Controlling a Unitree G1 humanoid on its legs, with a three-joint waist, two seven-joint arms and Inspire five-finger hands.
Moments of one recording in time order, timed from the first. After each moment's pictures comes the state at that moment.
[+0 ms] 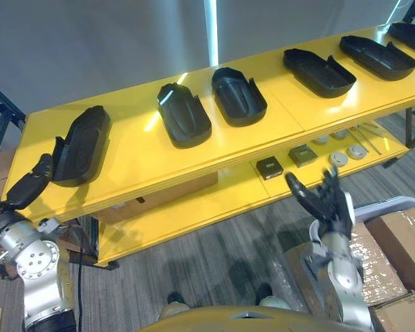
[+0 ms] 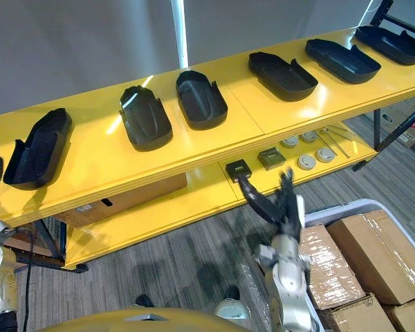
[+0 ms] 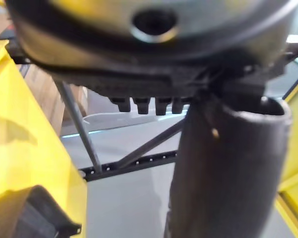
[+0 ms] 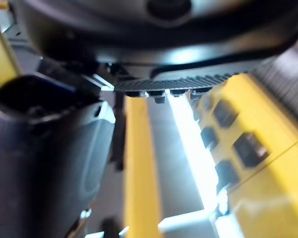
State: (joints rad) left arm 0.16 0.29 0.56 -0.06 -0.21 -0.16 0.53; right arm 0.38 -0.10 -0.19 0.06 0.16 -0.21 -0.22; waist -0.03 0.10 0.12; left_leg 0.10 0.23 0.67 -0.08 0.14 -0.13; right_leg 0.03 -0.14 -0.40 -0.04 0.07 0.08
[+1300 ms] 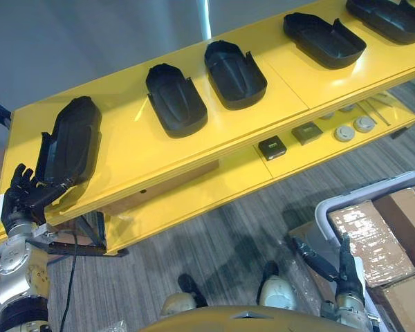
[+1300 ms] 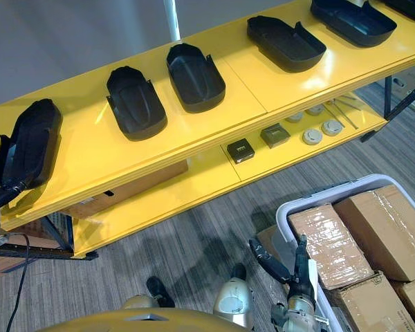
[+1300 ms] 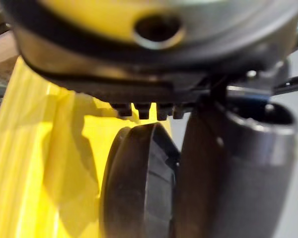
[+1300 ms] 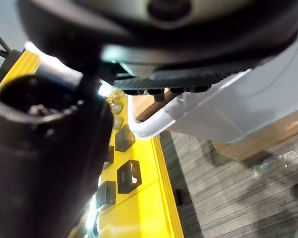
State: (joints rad) left arm 0.05 0.53 0.48 0.43 -0.59 -0.09 -0.02; right arm 0.45 -0.16 -0.17 0.45 -0.04 -0.38 -0.23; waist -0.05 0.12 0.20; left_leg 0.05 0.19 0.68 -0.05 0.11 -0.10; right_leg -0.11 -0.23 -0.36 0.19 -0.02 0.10
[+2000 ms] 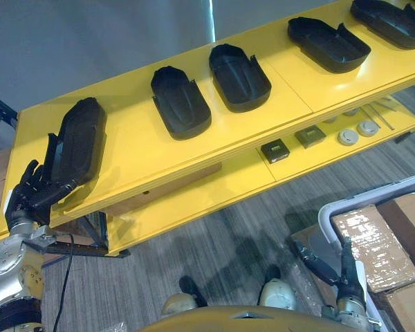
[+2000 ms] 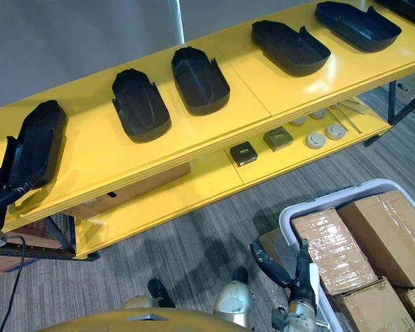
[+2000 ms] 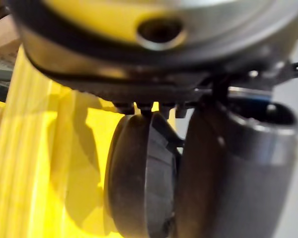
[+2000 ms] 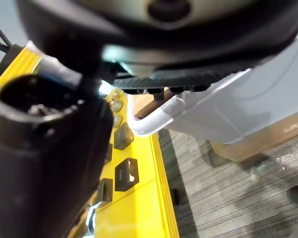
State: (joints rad) left arm 0.08 0.57 0.47 0.43 -0.63 -0.03 -0.16; right arm 0.45 -0.16 -0.18 0.48 -0.07 -0.38 -0.24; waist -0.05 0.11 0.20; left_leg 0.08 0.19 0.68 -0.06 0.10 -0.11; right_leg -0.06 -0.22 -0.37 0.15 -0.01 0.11
